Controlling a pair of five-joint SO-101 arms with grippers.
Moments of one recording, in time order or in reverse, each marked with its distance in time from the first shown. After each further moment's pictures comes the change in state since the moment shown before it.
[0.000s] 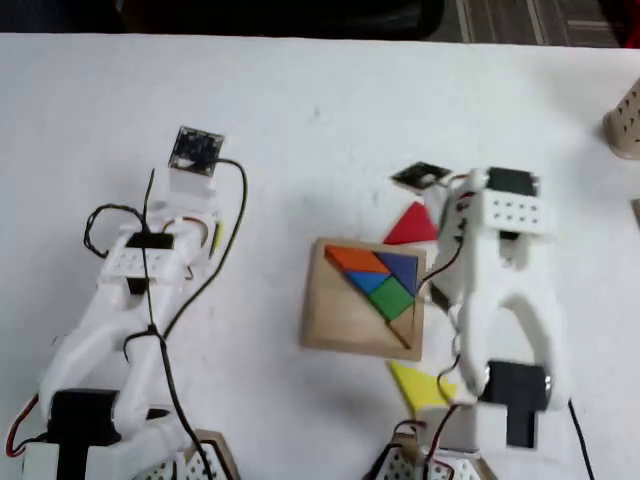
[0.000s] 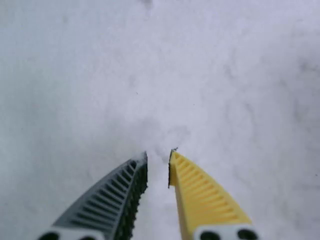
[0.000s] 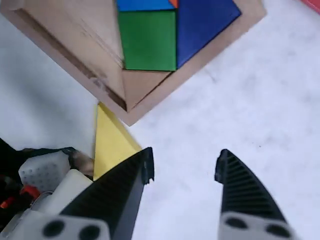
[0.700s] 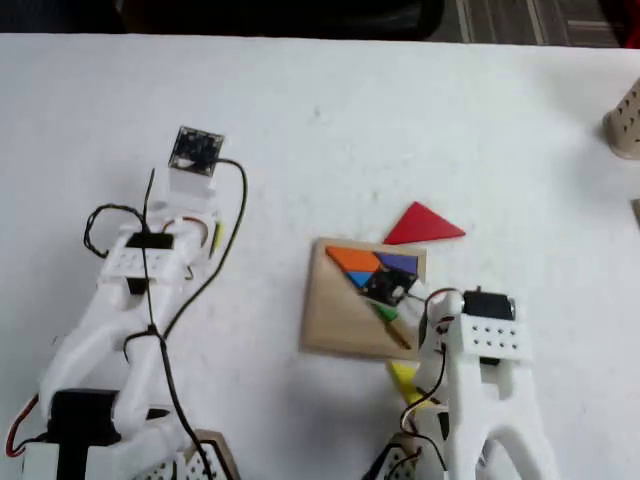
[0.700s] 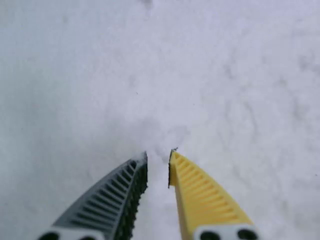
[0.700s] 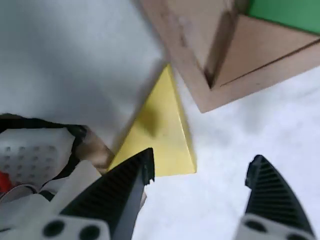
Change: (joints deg) left arm 0.0 0.0 0.0 0.0 0.0; right arm 1.6 -34.9 48.8 -15.2 17.8
